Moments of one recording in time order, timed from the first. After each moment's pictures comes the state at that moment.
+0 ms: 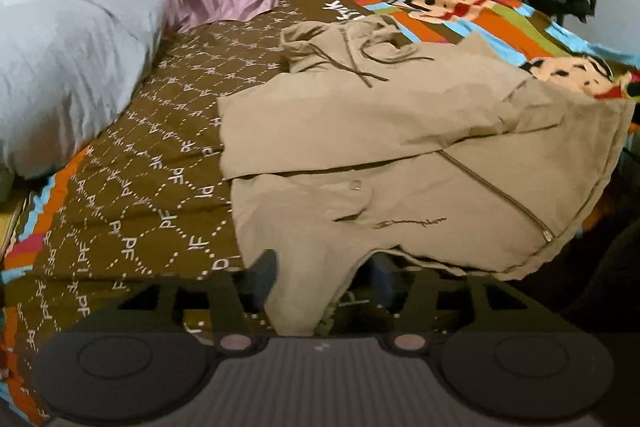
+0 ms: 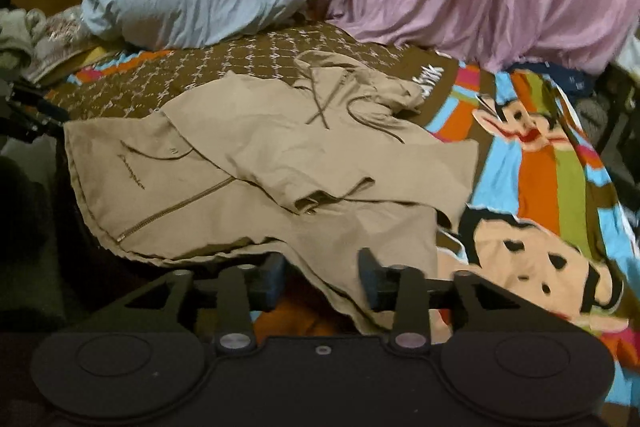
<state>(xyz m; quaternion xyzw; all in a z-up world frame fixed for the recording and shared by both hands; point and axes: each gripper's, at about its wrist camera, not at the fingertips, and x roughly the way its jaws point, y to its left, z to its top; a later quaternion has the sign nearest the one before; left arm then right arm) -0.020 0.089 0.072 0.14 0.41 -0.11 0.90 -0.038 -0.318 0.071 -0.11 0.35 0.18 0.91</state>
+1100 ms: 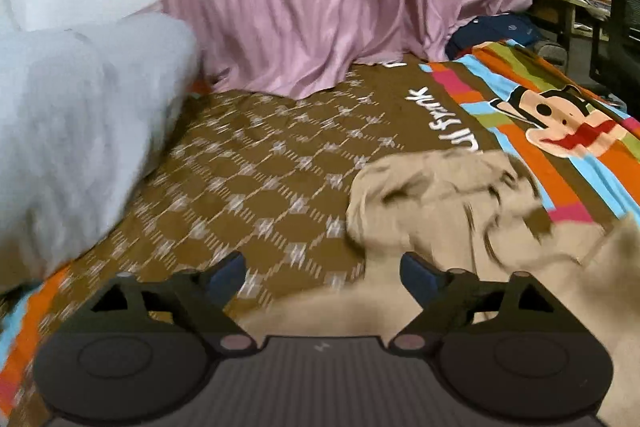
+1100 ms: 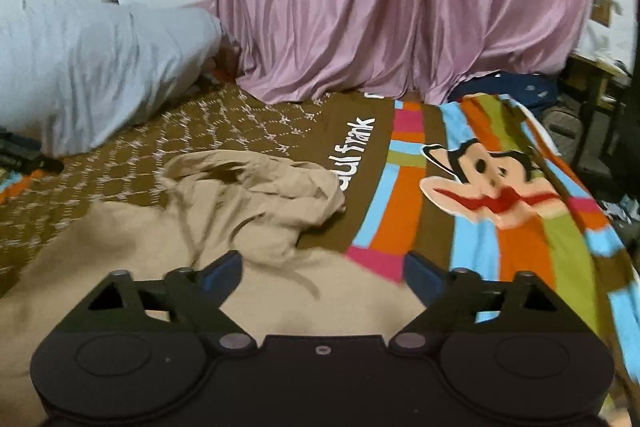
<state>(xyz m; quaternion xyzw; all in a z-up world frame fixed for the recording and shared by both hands) 0.366 0.042 0.078 0.09 0.34 -0.05 0.93 0.280 -0.331 0.074 -0.04 0.30 0.10 0.95</state>
